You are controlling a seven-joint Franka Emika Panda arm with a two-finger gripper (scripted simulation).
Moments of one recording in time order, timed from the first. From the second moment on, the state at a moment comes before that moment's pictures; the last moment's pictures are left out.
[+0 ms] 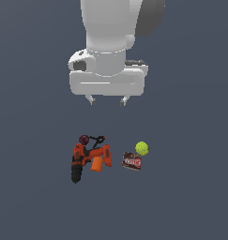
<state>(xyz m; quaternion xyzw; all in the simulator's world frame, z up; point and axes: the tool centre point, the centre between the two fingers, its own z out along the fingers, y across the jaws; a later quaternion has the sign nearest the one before) 0.017 -0.017 0.336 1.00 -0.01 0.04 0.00</state>
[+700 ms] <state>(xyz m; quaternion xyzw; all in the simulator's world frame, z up) 0.013 -0.035 0.327 1.00 -0.04 0.02 -0.01</state>
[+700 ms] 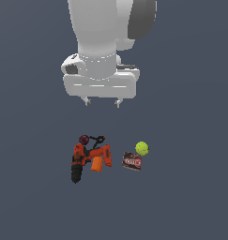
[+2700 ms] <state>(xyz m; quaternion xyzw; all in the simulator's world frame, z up) 0.040 0.117 0.128 0.97 -0.23 0.00 0.00</state>
